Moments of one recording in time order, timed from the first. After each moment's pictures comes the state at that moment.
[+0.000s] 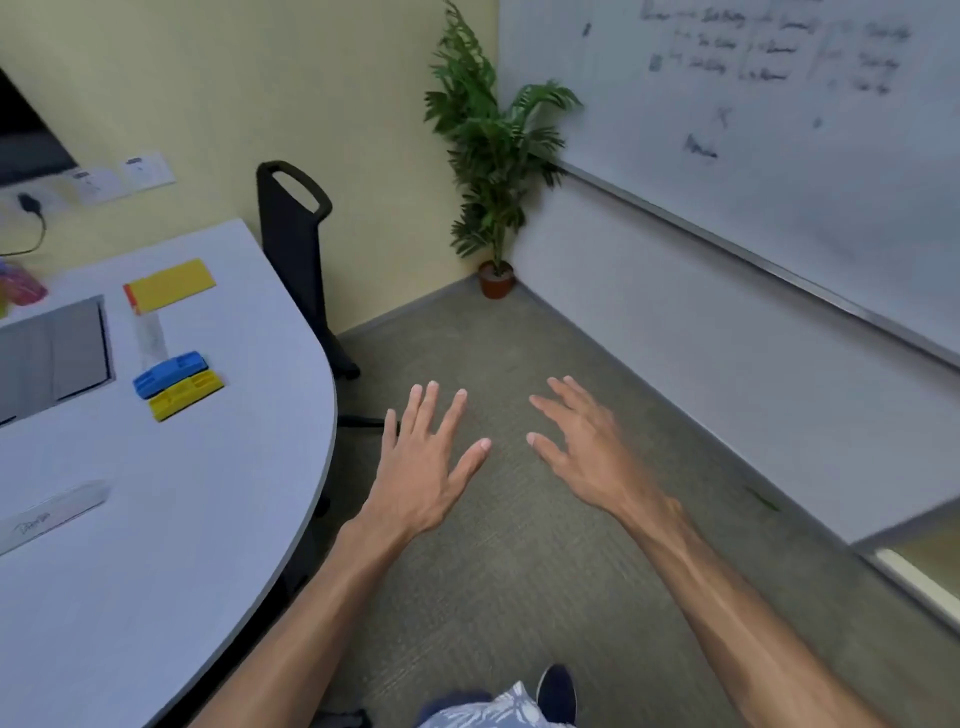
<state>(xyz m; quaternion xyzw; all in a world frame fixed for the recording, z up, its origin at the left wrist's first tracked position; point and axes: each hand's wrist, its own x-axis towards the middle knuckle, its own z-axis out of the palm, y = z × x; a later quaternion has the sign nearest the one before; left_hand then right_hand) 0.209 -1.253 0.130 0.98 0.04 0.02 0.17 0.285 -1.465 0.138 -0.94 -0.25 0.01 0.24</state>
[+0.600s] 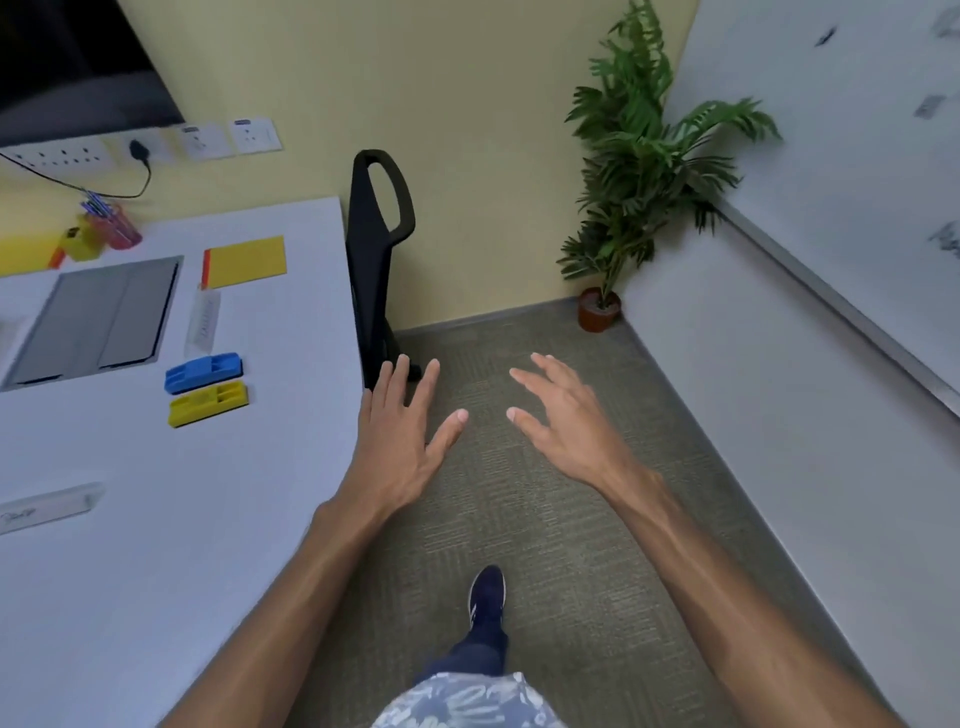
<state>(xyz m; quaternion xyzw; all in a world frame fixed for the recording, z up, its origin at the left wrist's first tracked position) 0.451 -1.132 0.129 0.94 0.24 0.08 0.22 0.598 -1.300 0.139 -0.87 -0.41 0.09 0.25</state>
